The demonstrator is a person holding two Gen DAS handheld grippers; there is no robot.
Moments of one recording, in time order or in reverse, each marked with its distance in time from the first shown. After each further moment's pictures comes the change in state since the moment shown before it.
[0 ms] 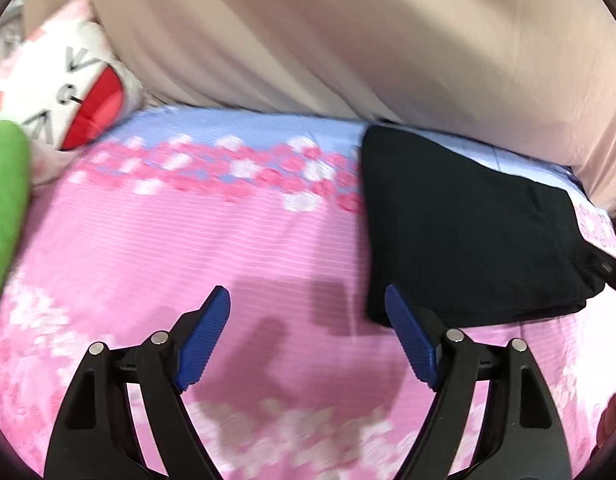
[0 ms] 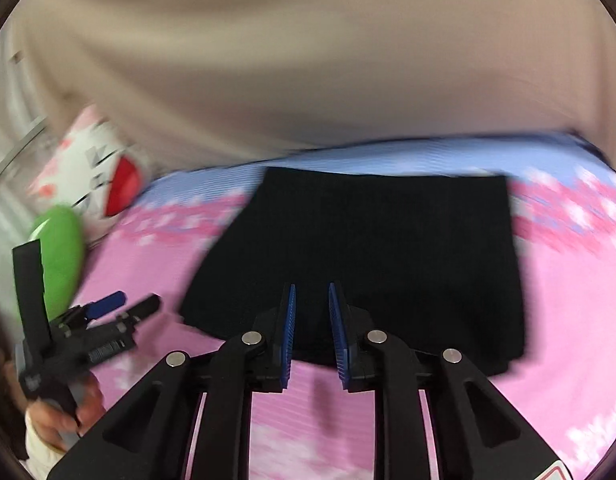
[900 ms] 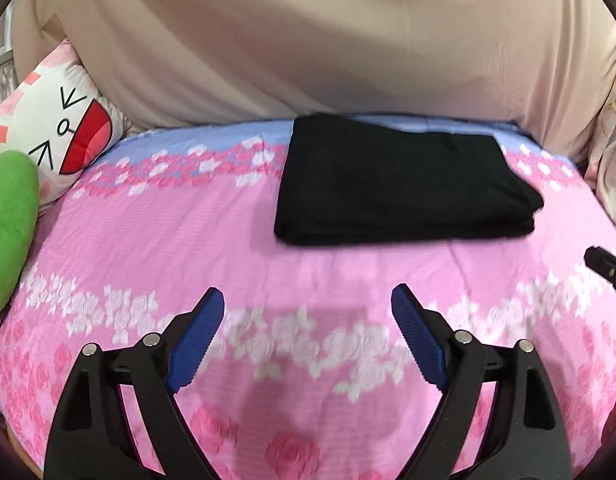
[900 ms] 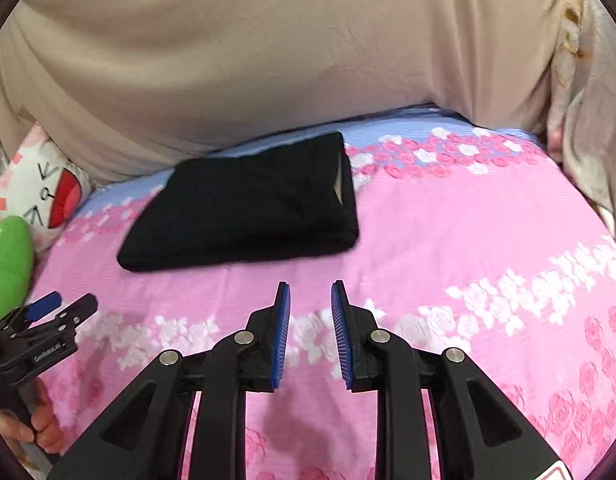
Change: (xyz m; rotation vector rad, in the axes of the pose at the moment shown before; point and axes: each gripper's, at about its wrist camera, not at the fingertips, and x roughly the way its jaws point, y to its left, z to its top) left arm -0.062 -0.061 -0.055 0.138 -0.057 -0.057; right arm -0.104 -0.042 -0.095 0.140 -0.121 -0.315
